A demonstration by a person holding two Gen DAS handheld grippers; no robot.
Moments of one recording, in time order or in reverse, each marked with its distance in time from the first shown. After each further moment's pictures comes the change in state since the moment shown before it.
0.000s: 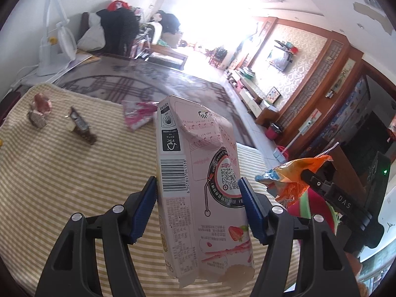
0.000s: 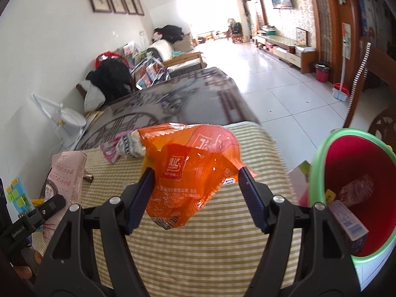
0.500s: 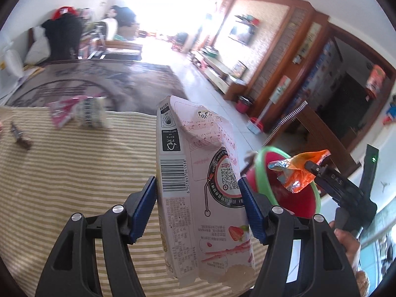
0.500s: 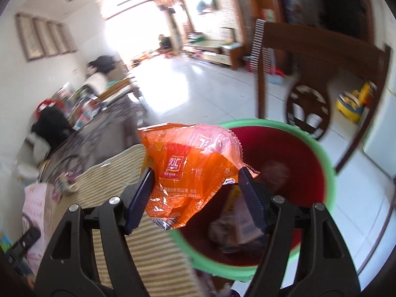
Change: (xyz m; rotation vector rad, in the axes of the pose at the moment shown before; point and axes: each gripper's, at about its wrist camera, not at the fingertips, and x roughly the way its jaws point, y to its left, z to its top) left arm 0.034 -0.121 -0.032 0.191 0.106 -0.135; right arm -0.060 -0.162 -0.012 0.310 -0.079 -0.303
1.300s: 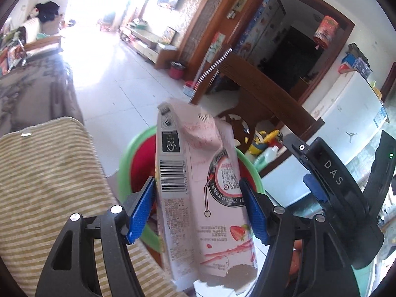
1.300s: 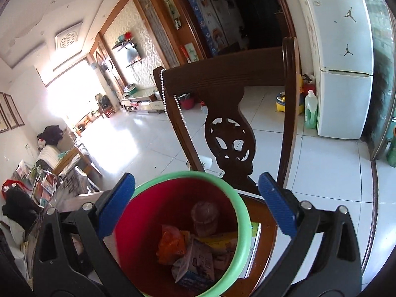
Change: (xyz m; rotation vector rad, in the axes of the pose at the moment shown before) left arm 0.115 -0.172 0.008 0.221 0.204 -0.305; right arm -0.048 -0.075 0.014 0.282 -0.289 -0.256
